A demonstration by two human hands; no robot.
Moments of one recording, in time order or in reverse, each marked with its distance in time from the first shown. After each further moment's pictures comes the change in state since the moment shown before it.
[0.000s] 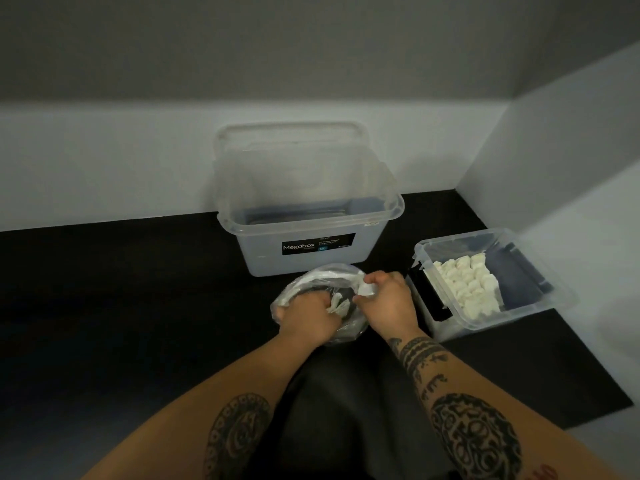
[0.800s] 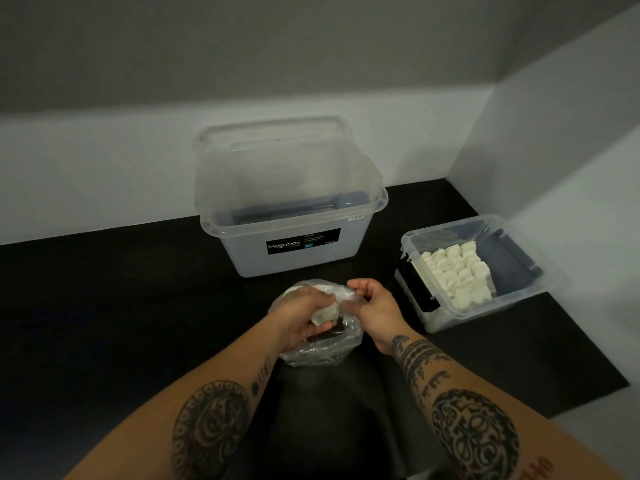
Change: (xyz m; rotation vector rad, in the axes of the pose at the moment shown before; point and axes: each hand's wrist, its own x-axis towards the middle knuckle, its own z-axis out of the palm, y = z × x) left_hand 0.006 0.000 -0.007 -1.155 -0.372 -0.388; right_hand -0.014 0.014 0.003 0.729 -0.240 0.188
